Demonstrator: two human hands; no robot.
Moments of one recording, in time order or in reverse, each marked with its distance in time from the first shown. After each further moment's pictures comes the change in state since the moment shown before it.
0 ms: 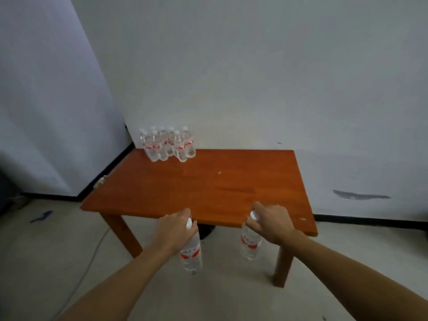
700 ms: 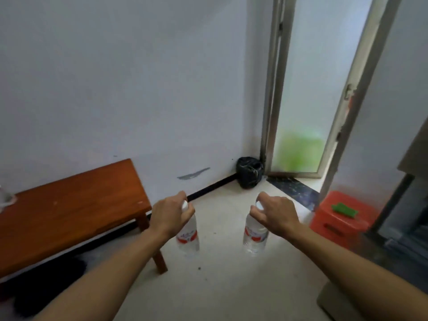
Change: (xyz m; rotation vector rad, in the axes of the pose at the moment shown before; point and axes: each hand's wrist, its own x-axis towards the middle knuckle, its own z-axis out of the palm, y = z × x) left_hand -0.198 0.425 -0.034 -0.314 0.066 0.669; right_hand -0.538 0.125 -0.187 -0.215 0.284 0.812
